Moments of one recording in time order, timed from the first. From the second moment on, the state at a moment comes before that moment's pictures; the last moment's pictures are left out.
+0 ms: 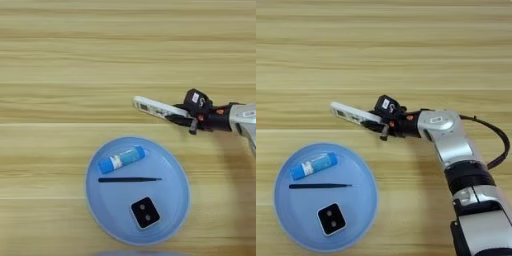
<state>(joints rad) -0.47 -0.54 0.13 0.61 -0.02 -0.09 1.01</state>
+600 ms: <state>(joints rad) -0.50 -0.53 0.14 0.74 -0.07 -0.16 0.96</state>
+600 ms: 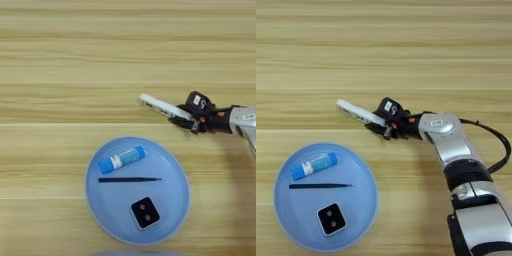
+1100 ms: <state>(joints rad) -0.50 -0.52 0.12 0.66 -0.05 -0.13 0.99</state>
